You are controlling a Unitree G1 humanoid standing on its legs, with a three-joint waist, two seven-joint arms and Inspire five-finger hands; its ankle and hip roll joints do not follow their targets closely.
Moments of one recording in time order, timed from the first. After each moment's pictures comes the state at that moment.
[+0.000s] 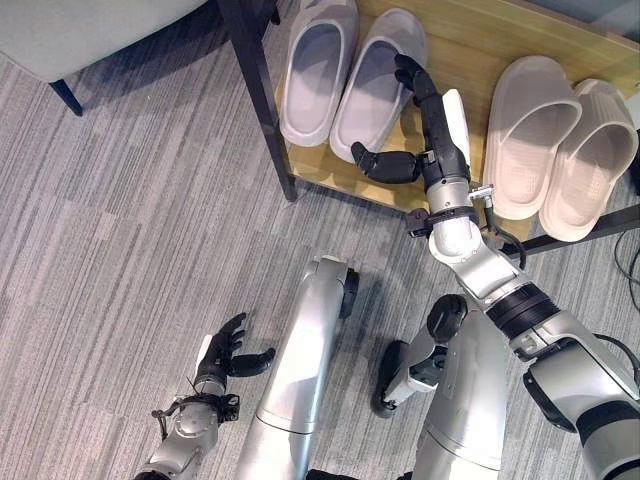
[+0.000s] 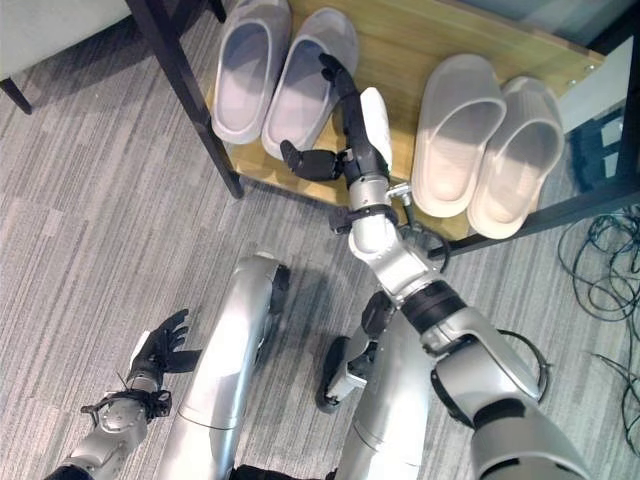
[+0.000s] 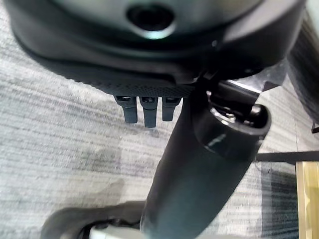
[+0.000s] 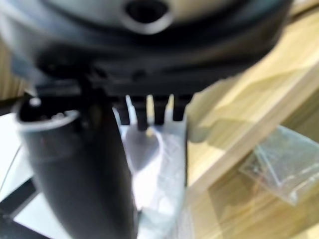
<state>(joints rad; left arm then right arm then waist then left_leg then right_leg) -0.01 0.50 -0.47 0.46 -0.51 -0.20 0.31 -0.97 -0.57 0.63 0.50 0.18 -0.16 -0.53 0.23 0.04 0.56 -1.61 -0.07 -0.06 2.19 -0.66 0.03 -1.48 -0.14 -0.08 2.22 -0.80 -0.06</state>
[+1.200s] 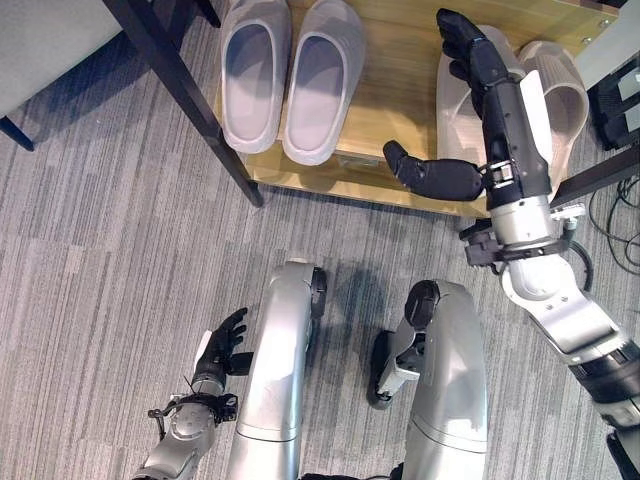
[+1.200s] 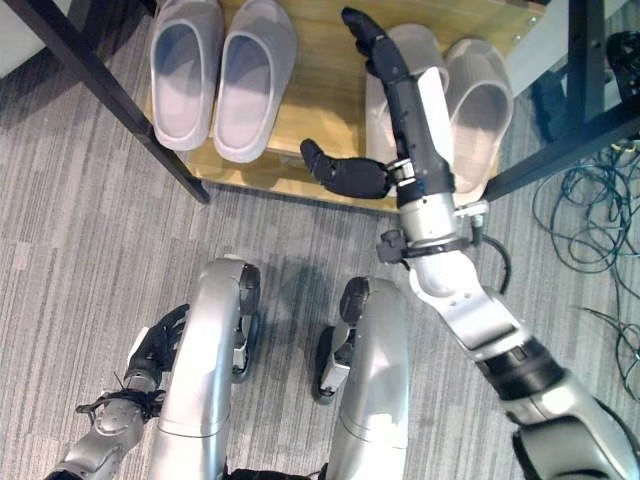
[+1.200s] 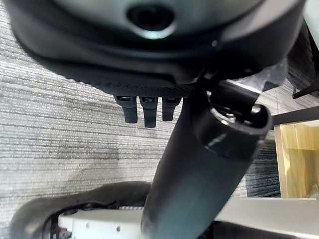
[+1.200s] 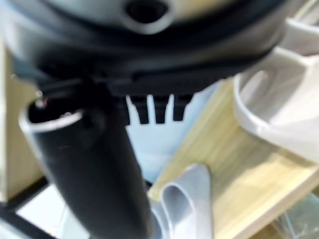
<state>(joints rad) 0.05 0.51 -0.38 0.37 -0.47 -0.19 0.29 -0.48 -0.93 0.30 -0.21 0.21 -0.26 -0.41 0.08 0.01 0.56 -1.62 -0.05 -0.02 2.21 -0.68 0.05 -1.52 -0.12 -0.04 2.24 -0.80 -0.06</state>
